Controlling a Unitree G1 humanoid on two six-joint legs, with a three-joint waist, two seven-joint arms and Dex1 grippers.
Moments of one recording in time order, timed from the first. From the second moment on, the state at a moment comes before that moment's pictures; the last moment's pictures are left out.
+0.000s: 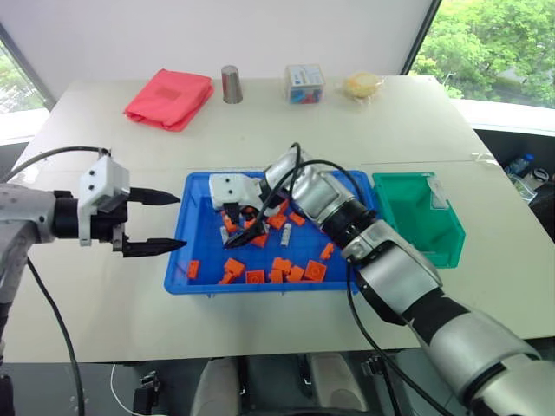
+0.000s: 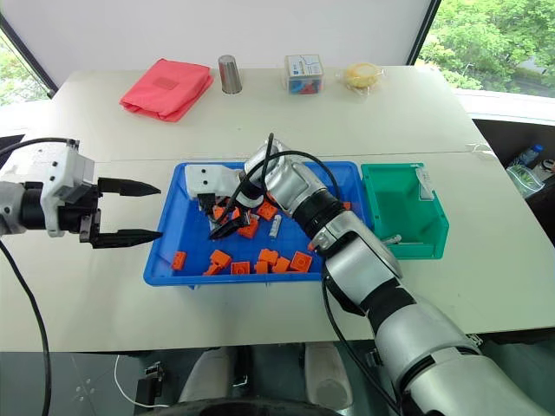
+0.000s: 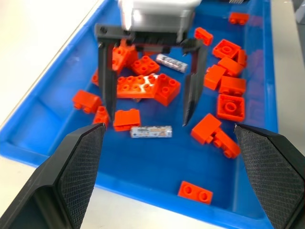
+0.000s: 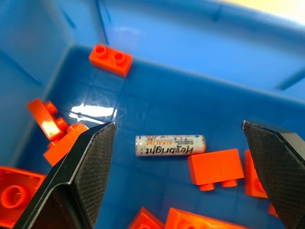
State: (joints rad) left arm -0.30 1.05 0.19 -0.14 -0.55 0.46 -1.34; right arm -1.19 -0.05 0.52 0.78 -0.19 0.18 1.28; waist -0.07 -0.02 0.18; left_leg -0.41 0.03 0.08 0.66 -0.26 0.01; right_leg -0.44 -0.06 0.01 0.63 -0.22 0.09
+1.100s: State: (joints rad) left arm -0.36 1.05 0.17 -0.13 -0.55 0.46 -1.33; right arm -1.10 -0.09 0.44 0.64 -0.15 0.30 1.32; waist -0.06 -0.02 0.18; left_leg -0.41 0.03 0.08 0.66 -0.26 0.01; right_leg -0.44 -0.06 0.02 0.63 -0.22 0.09
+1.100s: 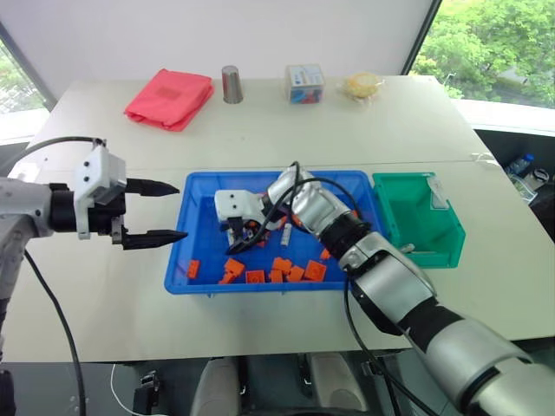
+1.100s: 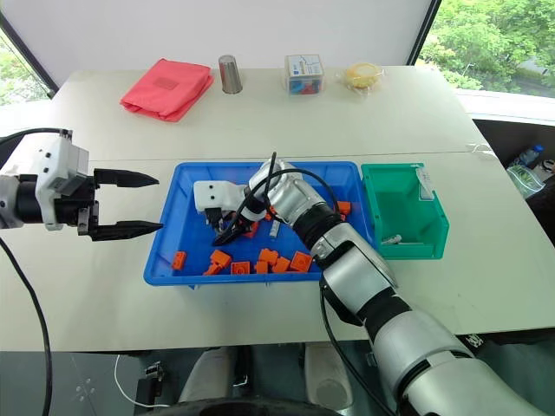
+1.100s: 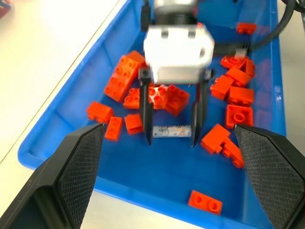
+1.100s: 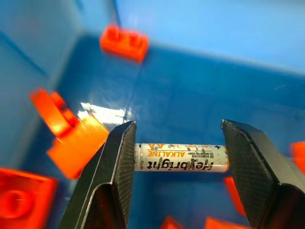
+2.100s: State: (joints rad) left arm -0.56 0.89 0.03 0.01 -0.50 0.41 -1.35; right arm -0.43 -0.93 -0.23 -0.18 0.21 0.95 1.03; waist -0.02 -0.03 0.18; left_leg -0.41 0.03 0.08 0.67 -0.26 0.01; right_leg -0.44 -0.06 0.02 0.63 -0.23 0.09
